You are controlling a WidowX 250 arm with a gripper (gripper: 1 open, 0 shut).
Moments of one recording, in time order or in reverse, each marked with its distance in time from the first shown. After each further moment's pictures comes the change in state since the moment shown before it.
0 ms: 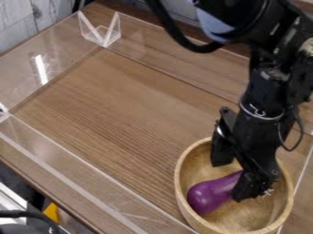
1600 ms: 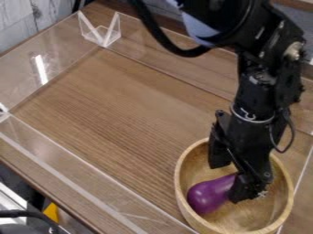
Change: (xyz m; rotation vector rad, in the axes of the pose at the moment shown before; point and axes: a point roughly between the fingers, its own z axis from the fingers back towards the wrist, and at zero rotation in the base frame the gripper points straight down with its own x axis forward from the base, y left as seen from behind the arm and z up) arm -0.002 0.006 -0.005 -0.010 -0.056 0.006
